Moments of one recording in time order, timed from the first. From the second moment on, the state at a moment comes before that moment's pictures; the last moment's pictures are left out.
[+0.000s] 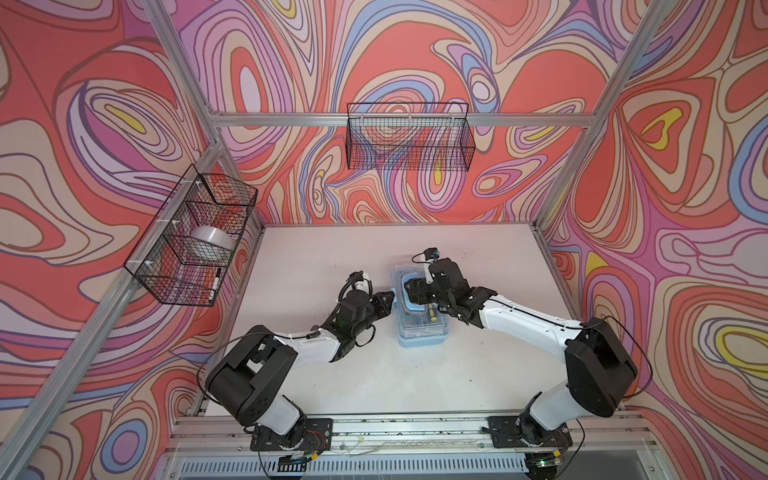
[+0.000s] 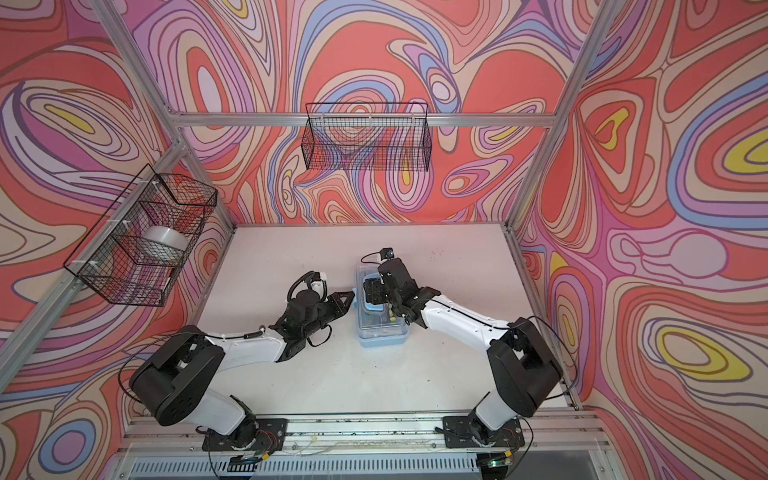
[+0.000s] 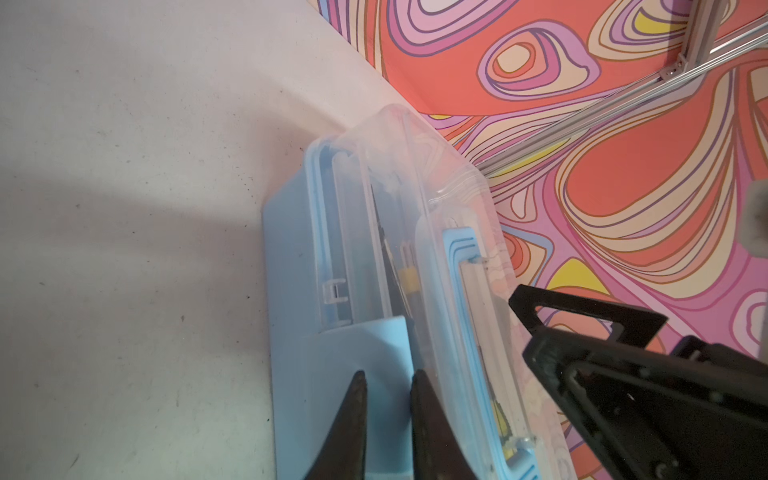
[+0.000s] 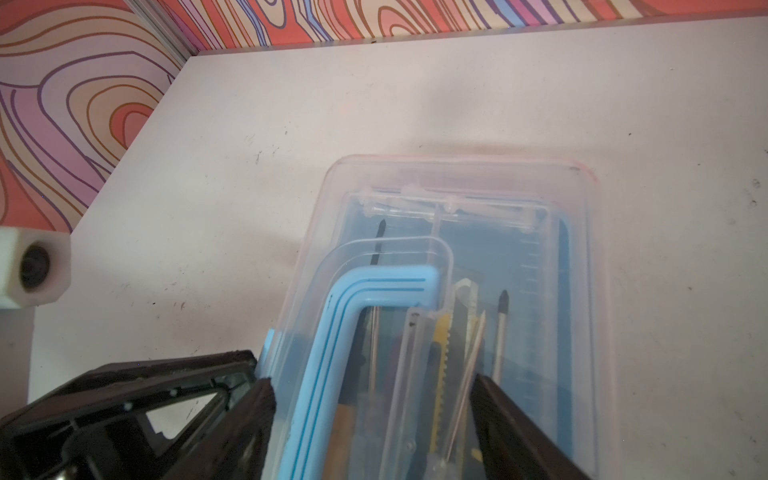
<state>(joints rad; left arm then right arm) -0.62 1.54 0.56 0.64 0.05 -0.96 0.67 1.57 1.04 -0.12 0.09 0.42</state>
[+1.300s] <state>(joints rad) -0.61 1.58 0.59 0.54 0.07 -0.91 0.67 1.59 1.04 -0.09 0.10 0.42</state>
